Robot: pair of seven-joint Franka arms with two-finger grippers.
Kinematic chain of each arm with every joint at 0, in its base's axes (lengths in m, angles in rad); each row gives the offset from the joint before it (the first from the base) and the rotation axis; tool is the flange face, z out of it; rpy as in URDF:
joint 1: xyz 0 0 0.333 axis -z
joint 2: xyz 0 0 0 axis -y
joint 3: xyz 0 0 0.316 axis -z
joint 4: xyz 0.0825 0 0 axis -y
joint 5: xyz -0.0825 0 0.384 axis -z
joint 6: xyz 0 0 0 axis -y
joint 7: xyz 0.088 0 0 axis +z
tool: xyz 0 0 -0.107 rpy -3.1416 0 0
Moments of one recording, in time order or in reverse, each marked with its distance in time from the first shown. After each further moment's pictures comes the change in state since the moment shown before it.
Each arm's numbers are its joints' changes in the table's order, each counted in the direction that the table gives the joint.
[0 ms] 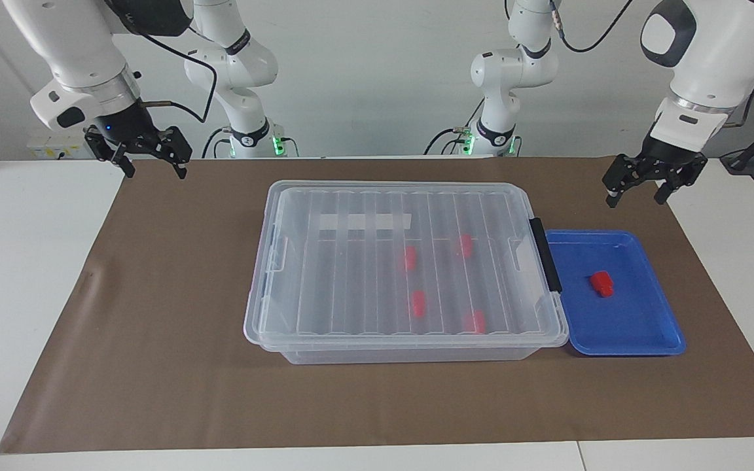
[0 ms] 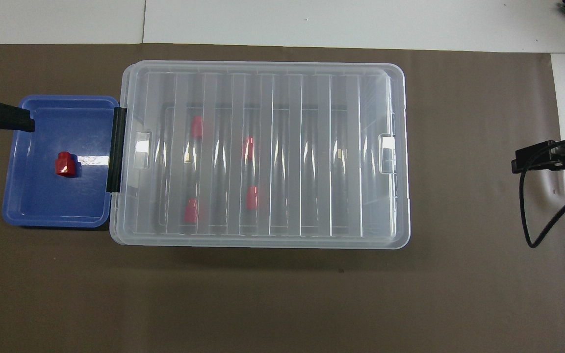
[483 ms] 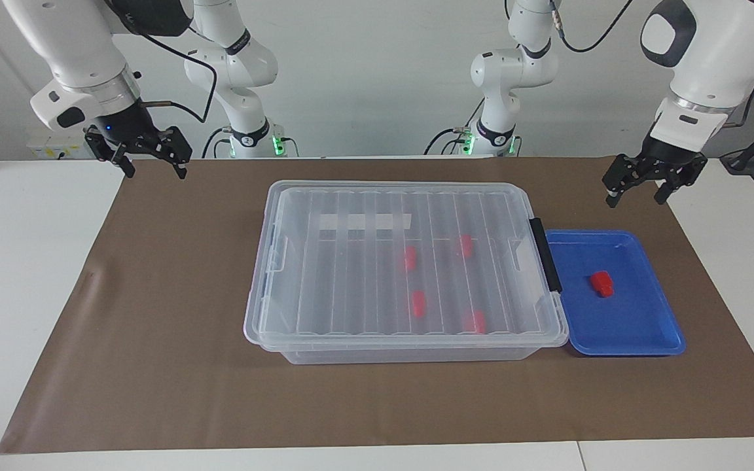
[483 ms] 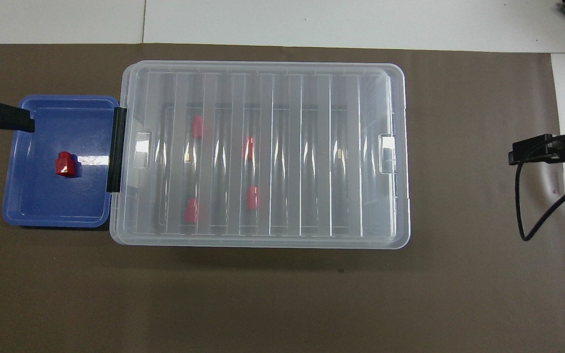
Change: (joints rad) left arm 0.000 0.000 0.000 0.000 0.000 -0.001 0.000; right arm -0.009 0.000 -0.004 -0.024 -0.005 0.085 -0.012
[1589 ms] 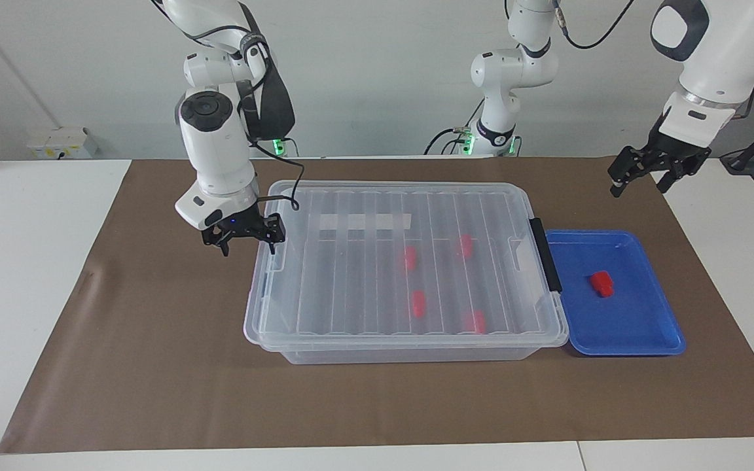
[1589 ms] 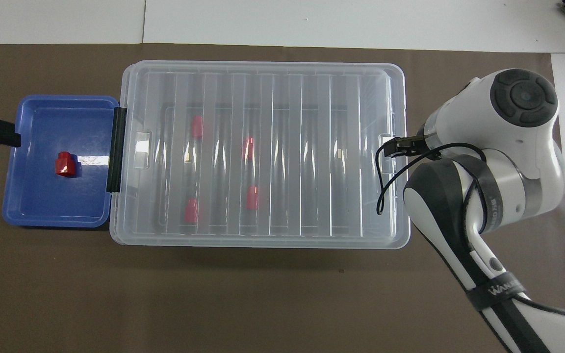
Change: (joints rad) left arm -0.013 0.021 -0.028 -0.001 0.000 -0.090 0.001; right arm -0.201 -0.183 -0.022 -0.180 0.067 0.364 -0.155
